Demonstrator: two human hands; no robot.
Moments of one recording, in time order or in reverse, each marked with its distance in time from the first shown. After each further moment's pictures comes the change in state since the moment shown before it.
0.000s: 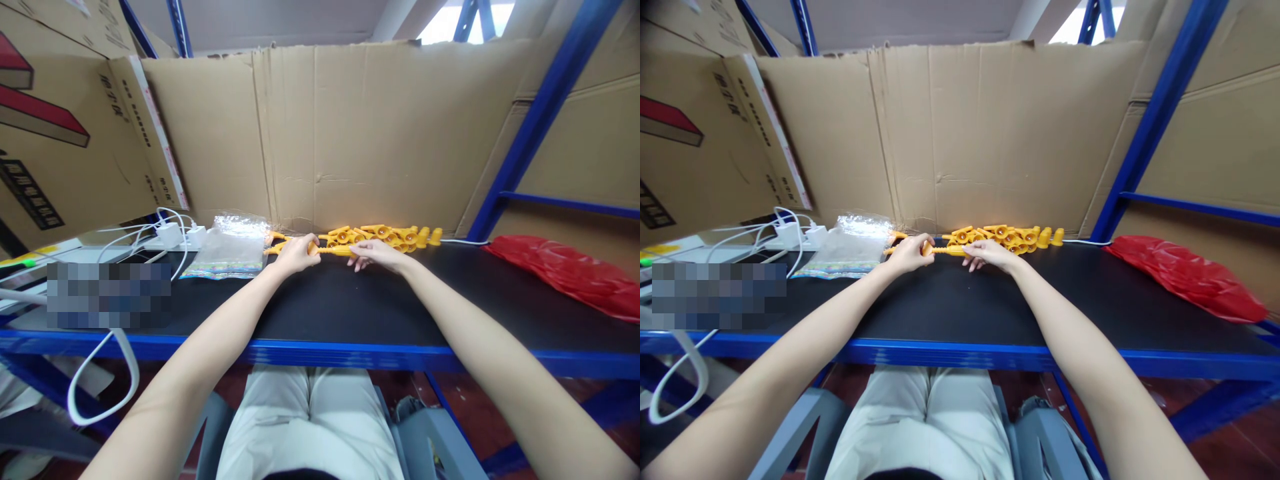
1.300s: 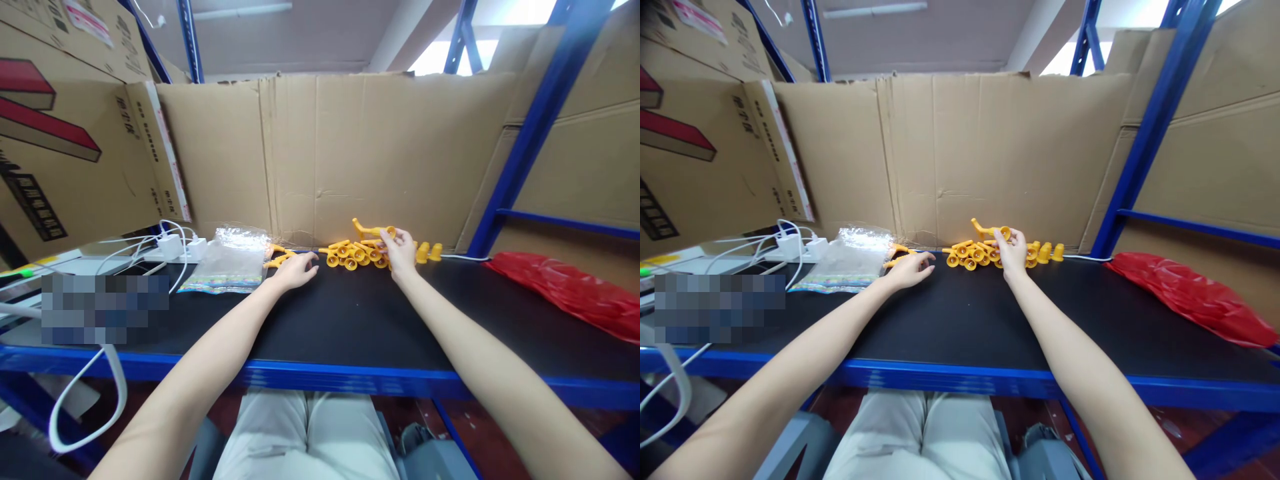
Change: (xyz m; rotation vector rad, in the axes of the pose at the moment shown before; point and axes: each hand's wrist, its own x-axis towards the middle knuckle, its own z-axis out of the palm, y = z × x) left_hand -0.001 -0.012 0.003 -0.008 -0.123 0.059; right_hand 0.028 0.020 -0.028 0.181 0.979 -0.286
